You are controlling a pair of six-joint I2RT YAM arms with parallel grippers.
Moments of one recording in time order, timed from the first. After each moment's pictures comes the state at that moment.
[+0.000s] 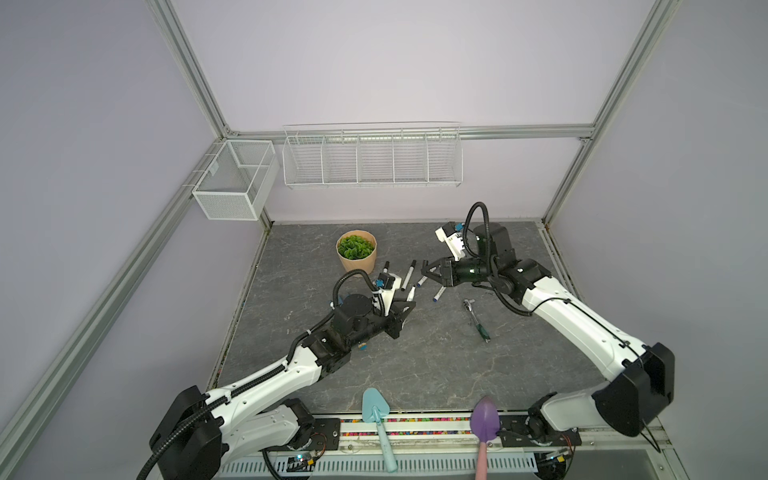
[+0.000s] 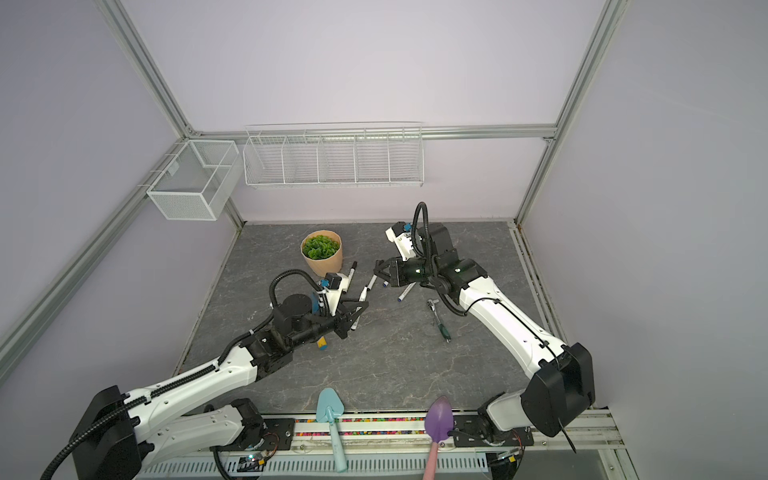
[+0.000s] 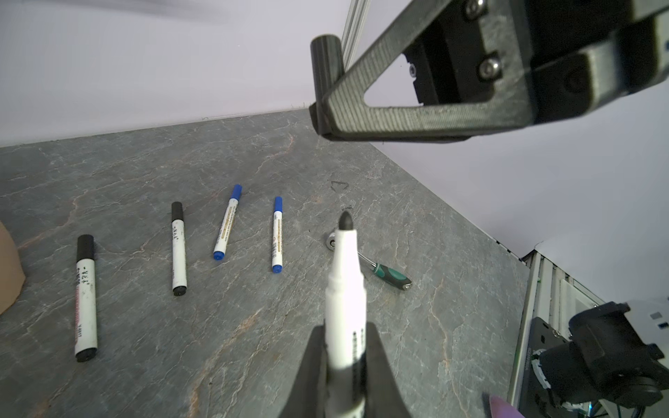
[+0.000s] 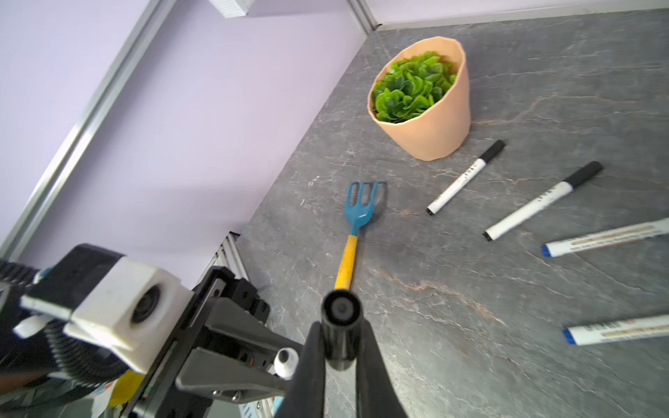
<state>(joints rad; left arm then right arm) -0.85 1.09 0.62 0.23 0.14 -0.28 0.54 1.43 1.27 -0.42 -0.63 0.38</state>
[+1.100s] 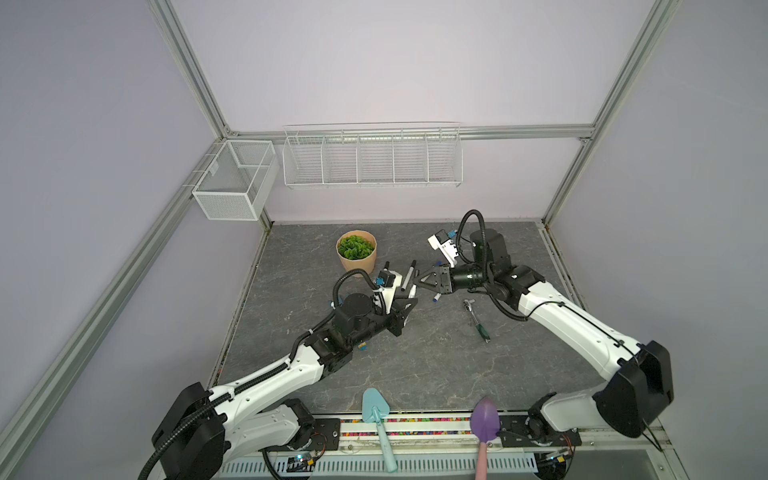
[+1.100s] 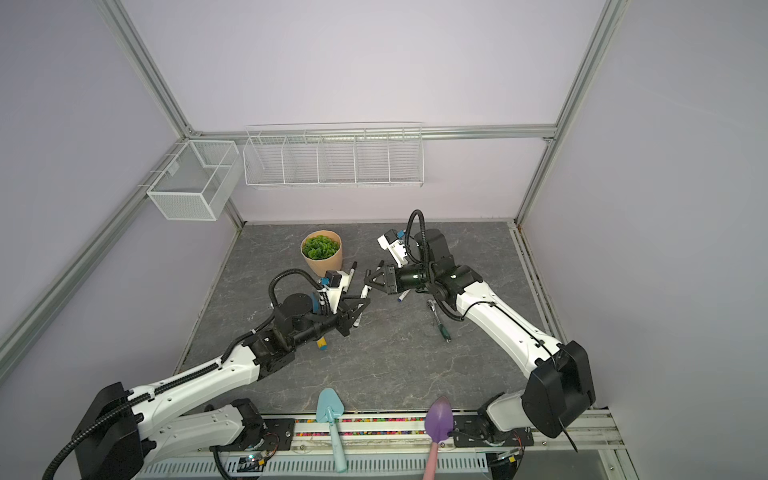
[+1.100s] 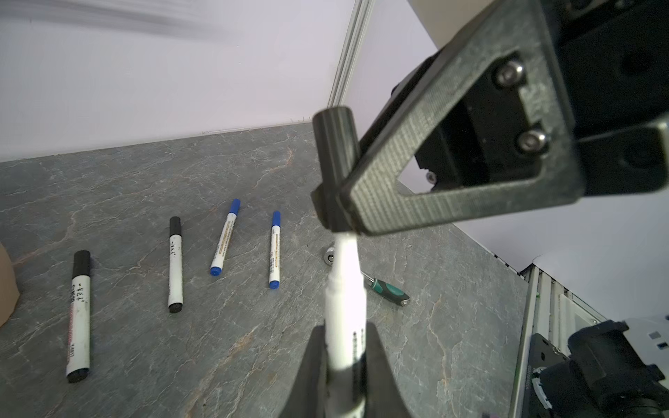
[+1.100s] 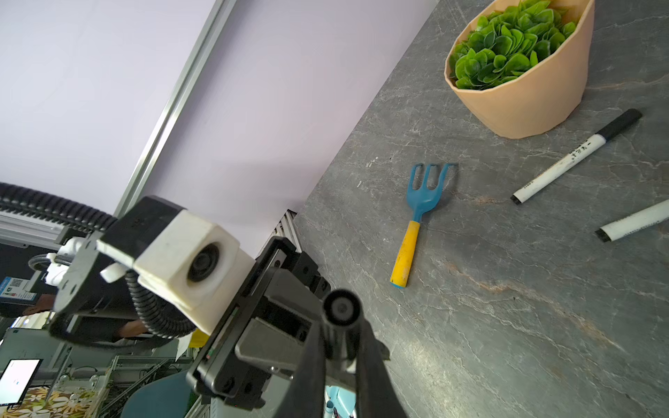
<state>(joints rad) -0.85 1.10 0.62 0.28 0.12 -0.29 0.57 1.42 1.21 -0.32 -0.81 0.46</state>
